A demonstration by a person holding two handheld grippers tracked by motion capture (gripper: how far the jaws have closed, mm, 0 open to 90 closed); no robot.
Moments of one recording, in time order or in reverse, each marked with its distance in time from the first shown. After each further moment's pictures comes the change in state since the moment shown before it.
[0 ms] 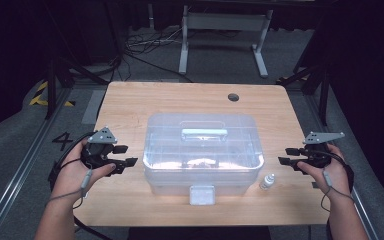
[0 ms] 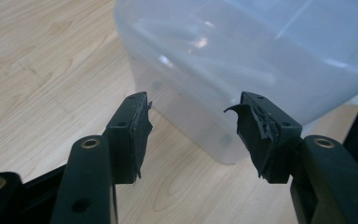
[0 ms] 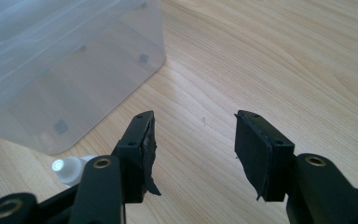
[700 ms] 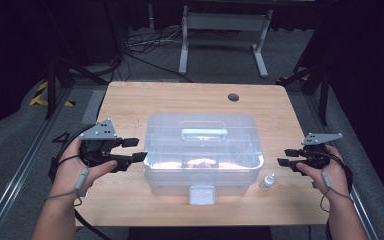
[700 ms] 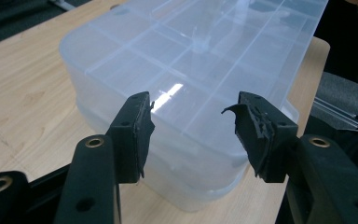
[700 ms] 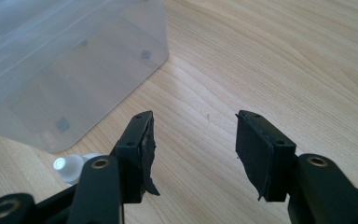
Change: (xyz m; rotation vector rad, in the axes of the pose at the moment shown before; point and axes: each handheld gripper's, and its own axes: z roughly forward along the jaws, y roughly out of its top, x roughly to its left) left arm -0.023 0.032 -0.019 -0.170 -0.101 0.075; right arm 0.001 -0.002 0.002 0.013 0.003 0.003
